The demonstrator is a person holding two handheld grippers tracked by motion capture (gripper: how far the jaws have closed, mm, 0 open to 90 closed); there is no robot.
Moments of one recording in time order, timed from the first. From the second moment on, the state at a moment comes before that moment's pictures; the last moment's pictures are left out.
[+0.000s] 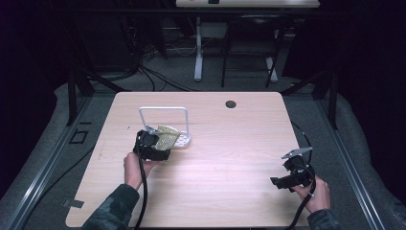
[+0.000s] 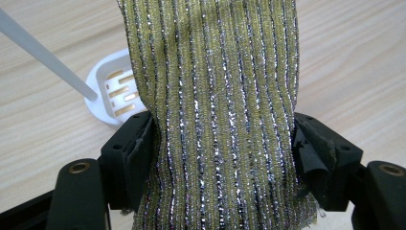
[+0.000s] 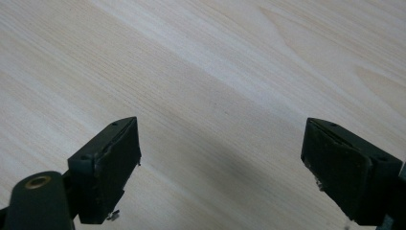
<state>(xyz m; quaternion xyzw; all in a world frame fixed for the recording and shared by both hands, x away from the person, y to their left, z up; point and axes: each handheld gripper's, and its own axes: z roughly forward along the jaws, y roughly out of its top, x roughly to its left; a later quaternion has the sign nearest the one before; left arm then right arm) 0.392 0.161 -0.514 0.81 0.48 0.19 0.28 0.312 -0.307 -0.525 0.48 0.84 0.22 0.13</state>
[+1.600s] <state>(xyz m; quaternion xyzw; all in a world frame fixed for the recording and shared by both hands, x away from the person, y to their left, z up) 0.448 0.138 -0.538 0.78 0.53 0.22 0.25 0.312 -0.306 -0.525 0.48 0.84 0.22 0.13</state>
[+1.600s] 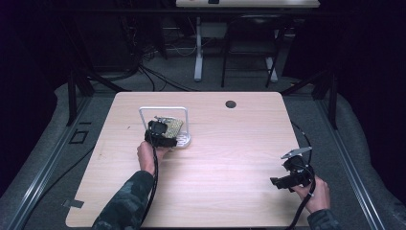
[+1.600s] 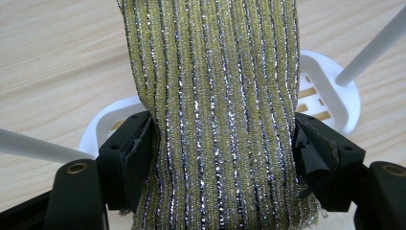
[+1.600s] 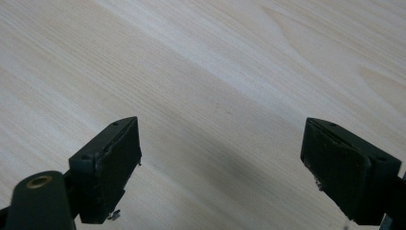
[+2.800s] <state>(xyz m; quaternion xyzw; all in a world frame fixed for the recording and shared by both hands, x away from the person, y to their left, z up) 0.451 0.136 -0.552 0.79 0.53 0.20 0.25 0.312 -0.306 -0.524 0.47 0.84 0.22 0.13</state>
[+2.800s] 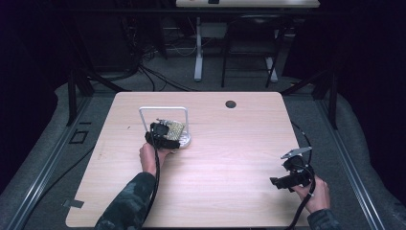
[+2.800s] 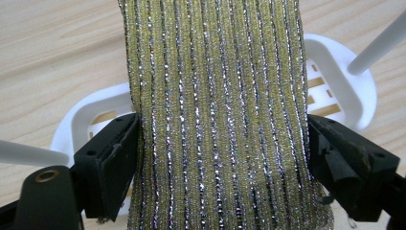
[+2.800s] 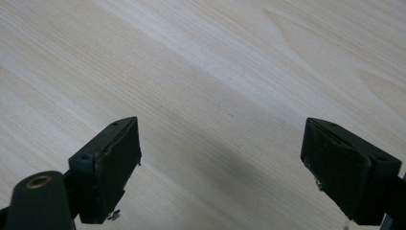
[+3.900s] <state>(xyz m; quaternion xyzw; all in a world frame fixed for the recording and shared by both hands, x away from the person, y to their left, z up) 0.423 0.138 -0.516 0.81 0.49 0.19 0.28 0.311 -0.305 -0.522 0.48 0.84 0.23 0.13</state>
